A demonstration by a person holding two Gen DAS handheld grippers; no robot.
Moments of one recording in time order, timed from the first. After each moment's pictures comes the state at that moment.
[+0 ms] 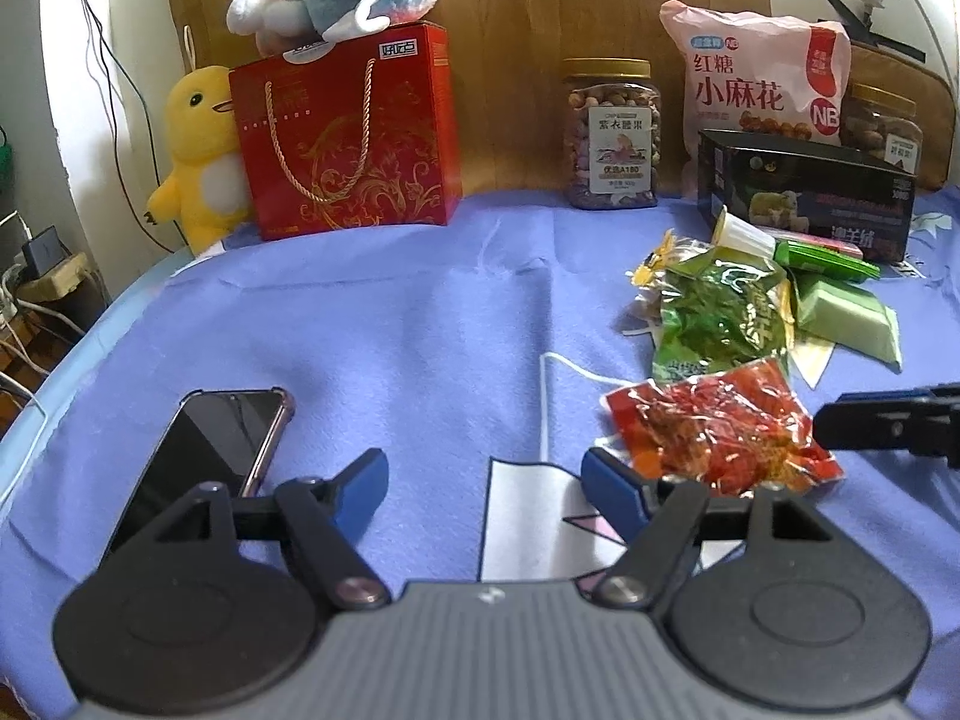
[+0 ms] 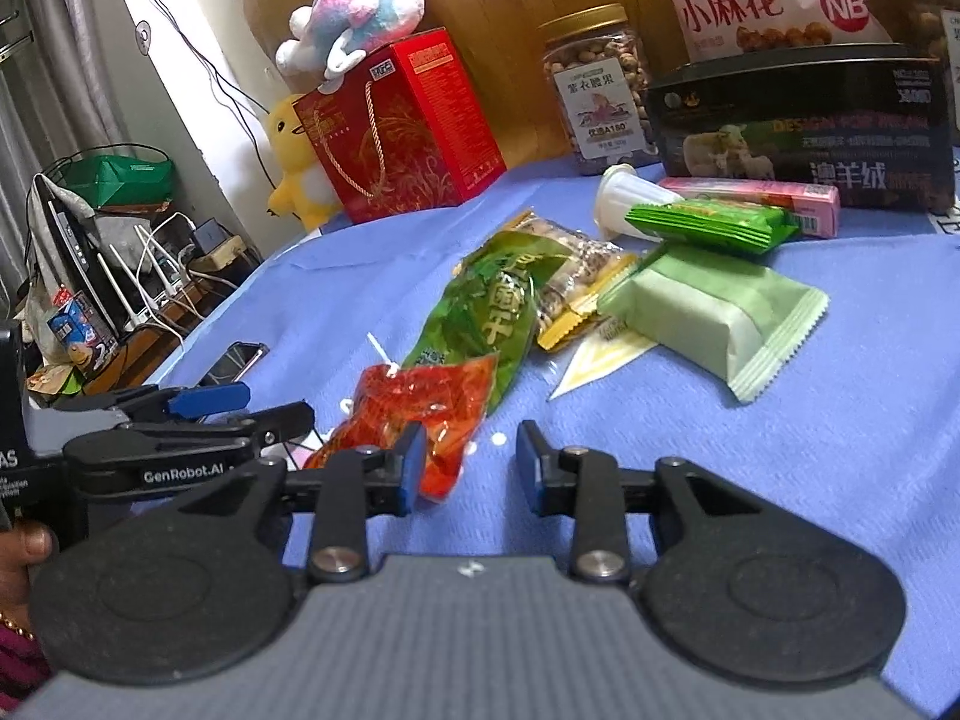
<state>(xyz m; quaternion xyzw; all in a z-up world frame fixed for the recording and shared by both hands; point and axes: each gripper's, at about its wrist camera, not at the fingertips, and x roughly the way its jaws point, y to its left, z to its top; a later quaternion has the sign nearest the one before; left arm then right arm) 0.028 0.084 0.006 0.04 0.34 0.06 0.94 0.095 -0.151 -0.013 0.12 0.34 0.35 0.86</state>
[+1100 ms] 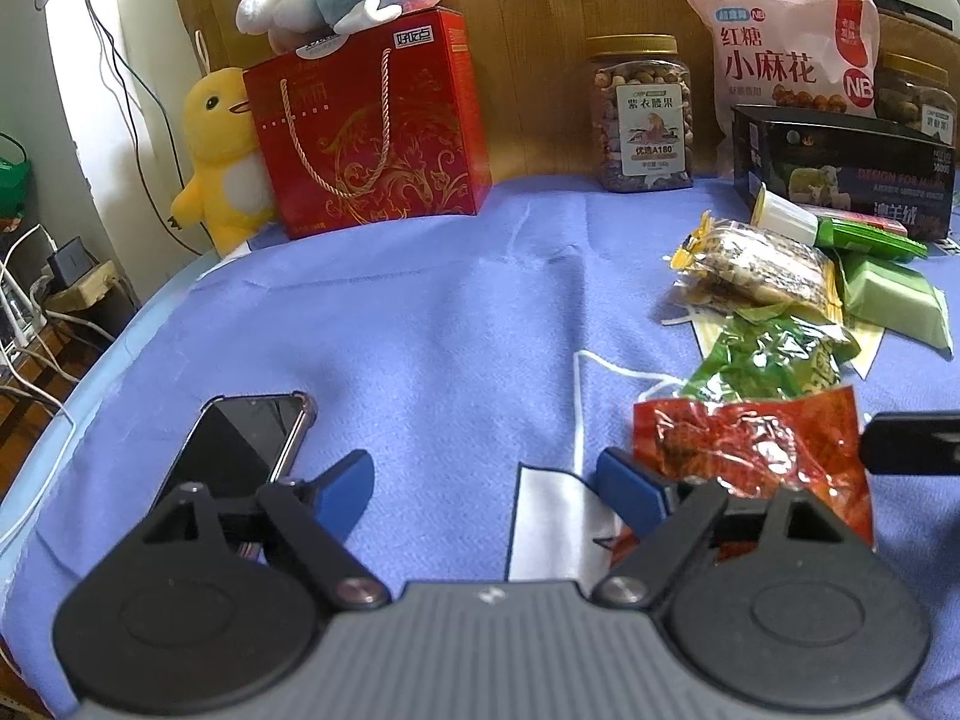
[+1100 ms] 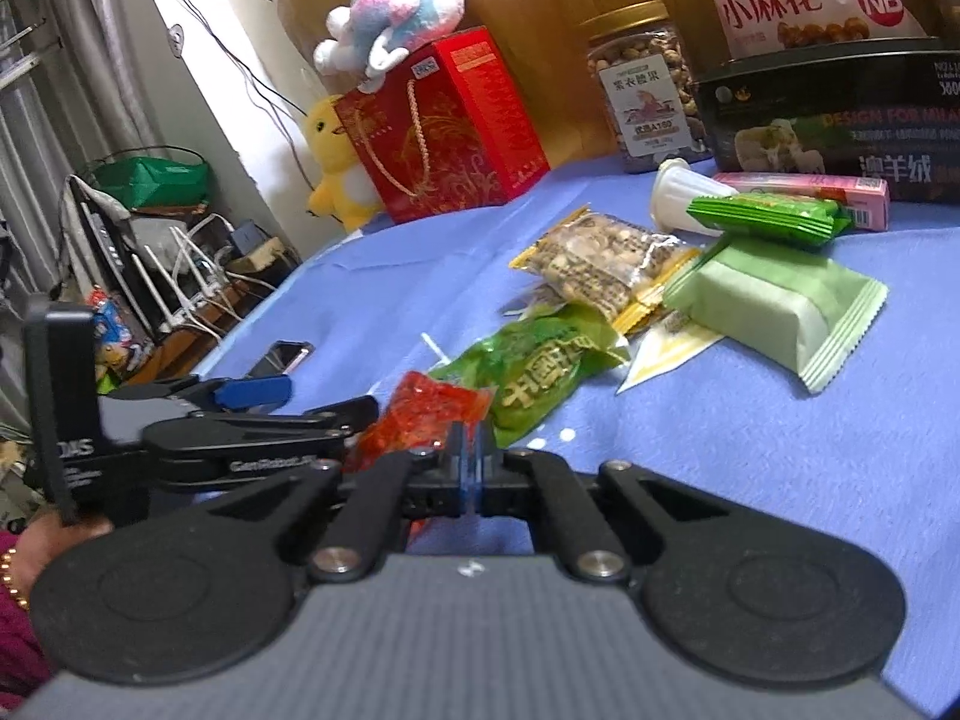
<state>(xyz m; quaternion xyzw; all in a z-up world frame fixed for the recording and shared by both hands) 0.040 0.081 -0.001 0.06 0.35 0.10 0.93 0.081 -0.142 -0.012 0.14 0.32 0.39 0.85</state>
